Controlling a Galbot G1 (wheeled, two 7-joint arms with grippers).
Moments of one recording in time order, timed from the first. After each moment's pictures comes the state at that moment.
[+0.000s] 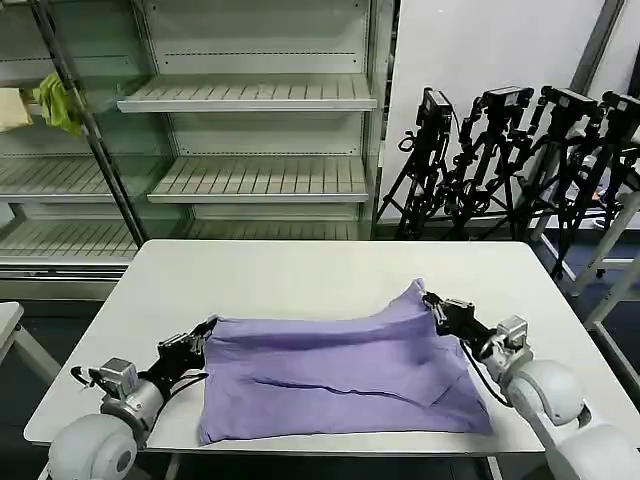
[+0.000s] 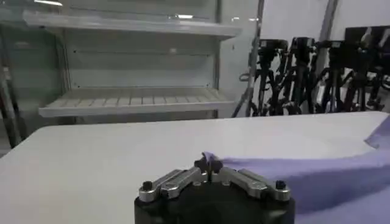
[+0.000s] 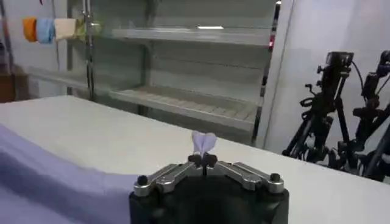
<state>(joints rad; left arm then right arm) 1.38 -1.01 -0.58 -2.10 -0.59 0.46 0.03 -1.11 0.87 0.41 1.88 0.55 -0.29 -0.23</state>
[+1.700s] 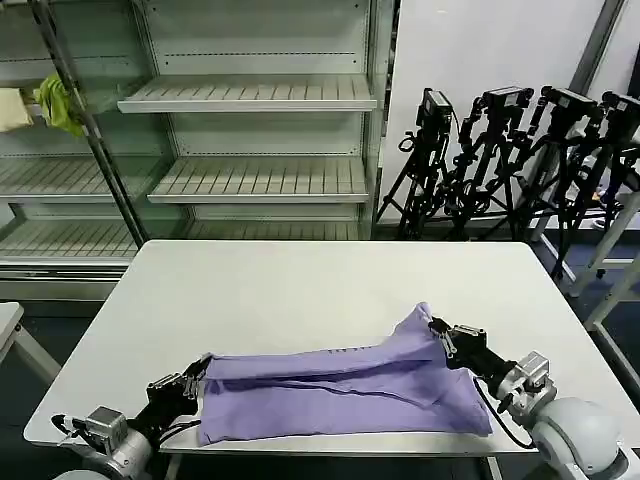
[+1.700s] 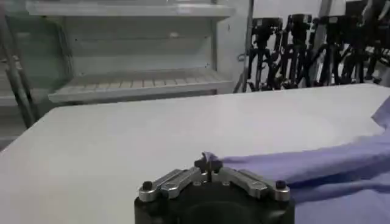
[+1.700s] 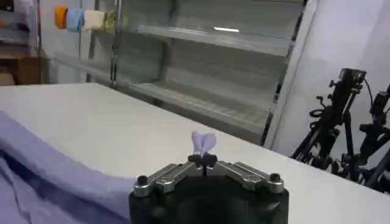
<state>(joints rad) 1.63 -1.04 -0.65 -2.23 -0.50 0.45 0.04 -1.34 0.79 0.51 2.04 0.49 -0.24 -0.24</state>
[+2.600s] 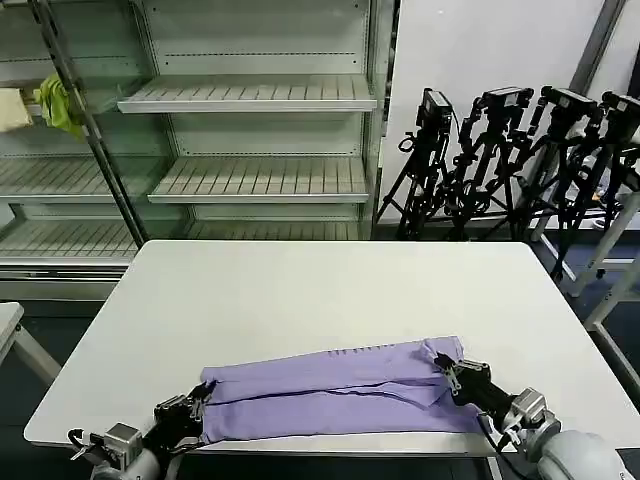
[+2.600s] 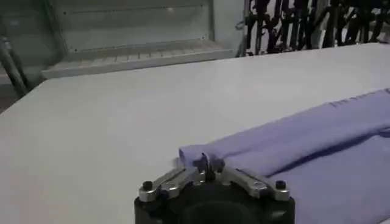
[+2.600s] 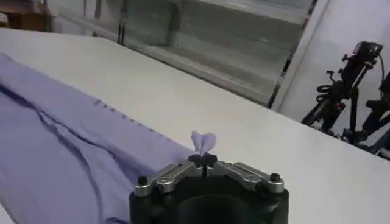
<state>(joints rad) 1.66 -1.05 -0.61 -2.18 -0.41 0.44 0.05 -1.47 0.79 0.53 2.02 0.36 -0.20 -0.25</state>
